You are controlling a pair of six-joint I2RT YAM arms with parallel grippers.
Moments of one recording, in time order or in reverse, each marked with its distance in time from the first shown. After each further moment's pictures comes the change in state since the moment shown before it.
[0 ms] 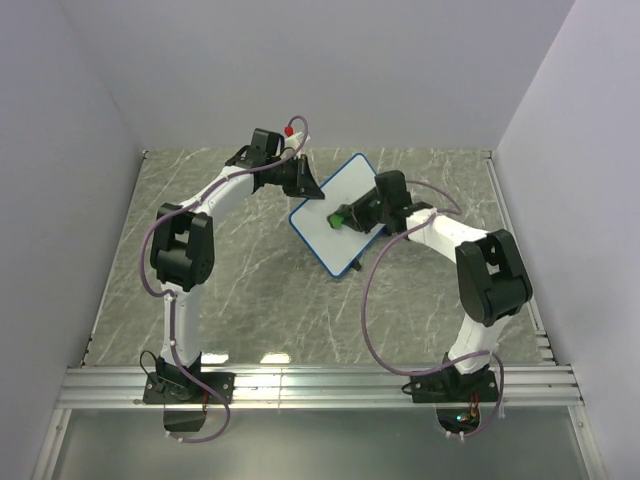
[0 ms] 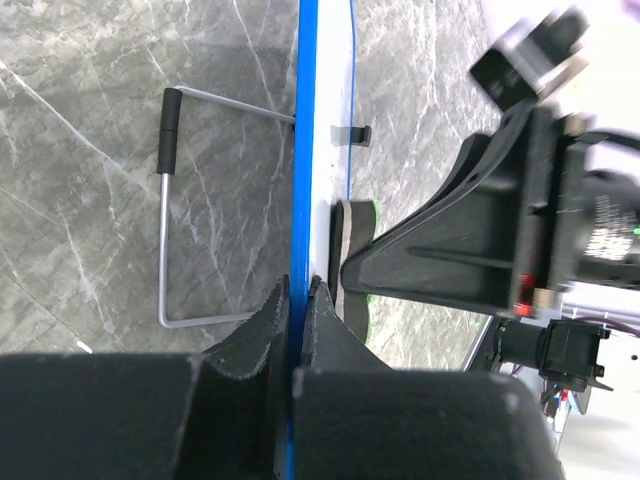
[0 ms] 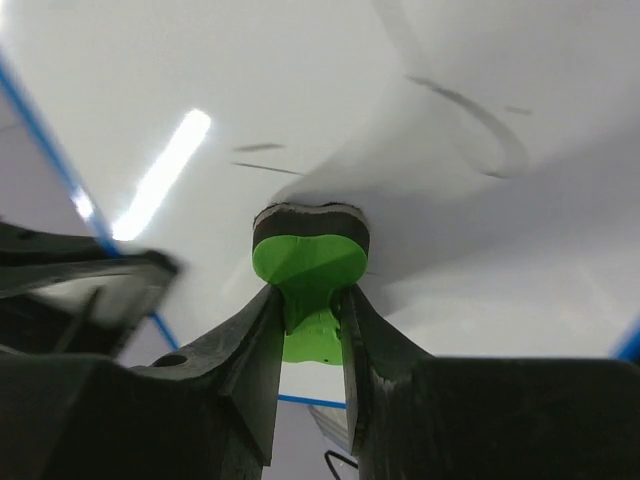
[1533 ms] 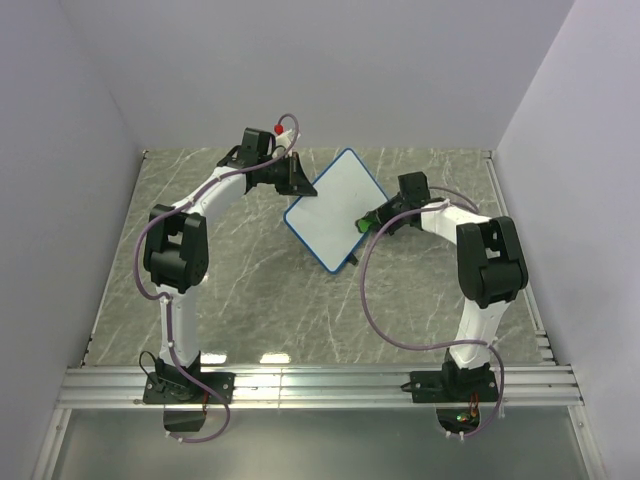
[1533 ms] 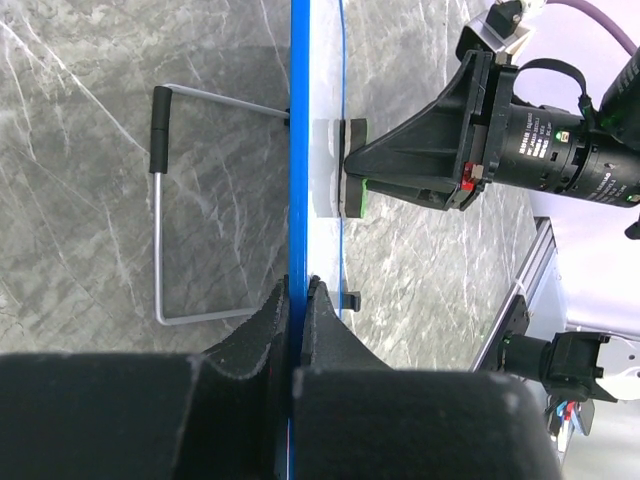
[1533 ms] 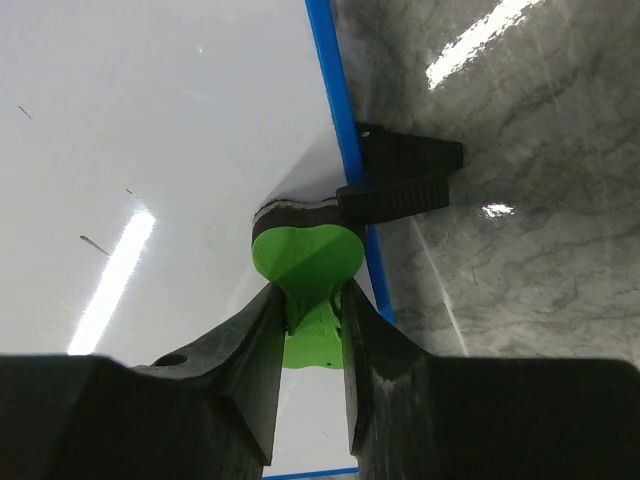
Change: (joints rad) left arm 0.035 -0.039 -0.050 0.032 -0.016 -0.011; right arm -0.181 0.107 -0.004 -0.084 -0.015 -0.099
